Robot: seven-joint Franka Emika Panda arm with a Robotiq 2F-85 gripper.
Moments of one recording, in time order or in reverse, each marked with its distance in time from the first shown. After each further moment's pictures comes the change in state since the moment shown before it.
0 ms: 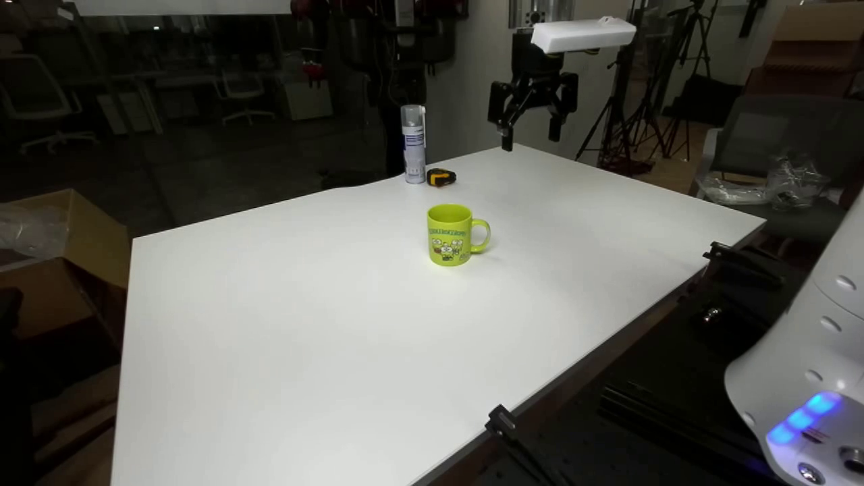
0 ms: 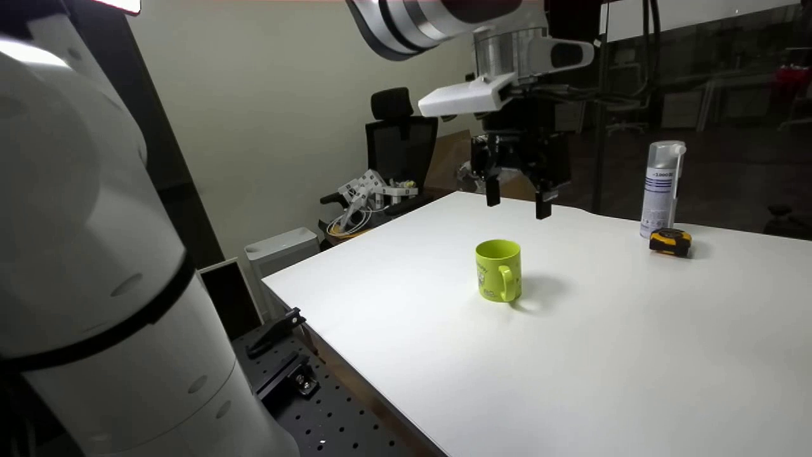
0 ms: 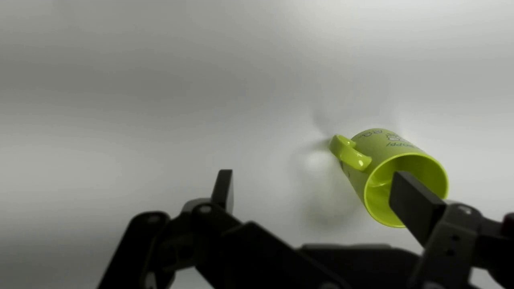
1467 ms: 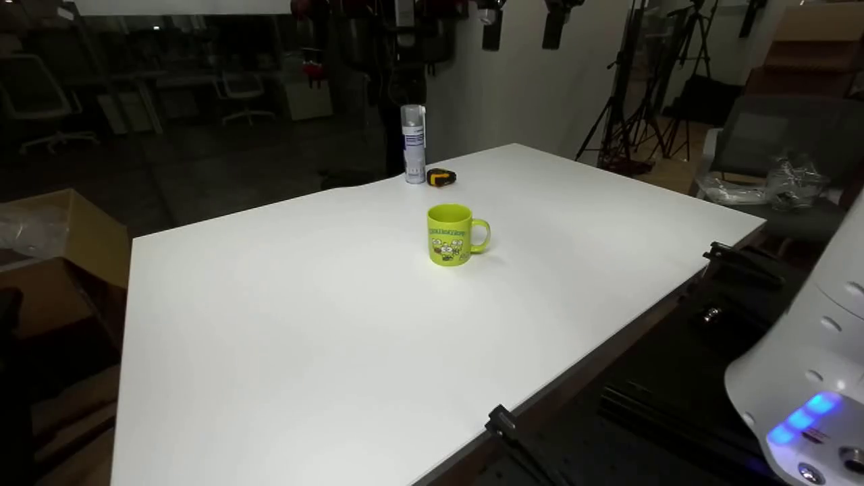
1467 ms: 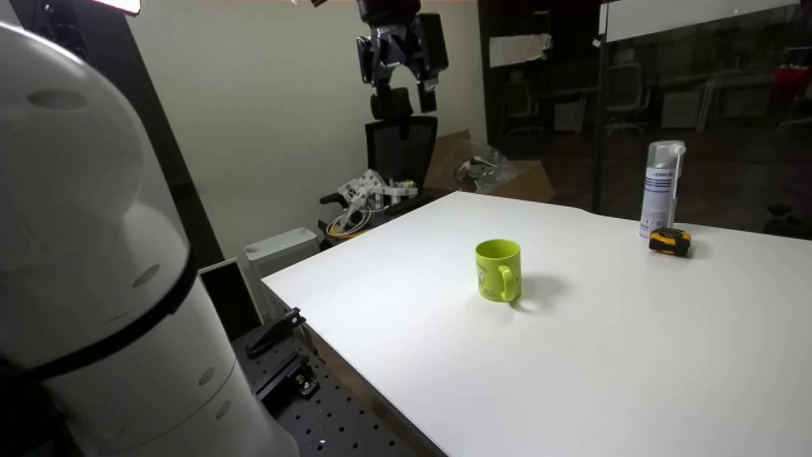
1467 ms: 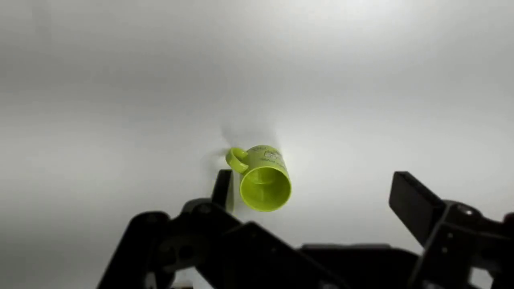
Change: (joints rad) arm 0.143 -0.513 0.112 -0.040 0.124 -0.404 0.034
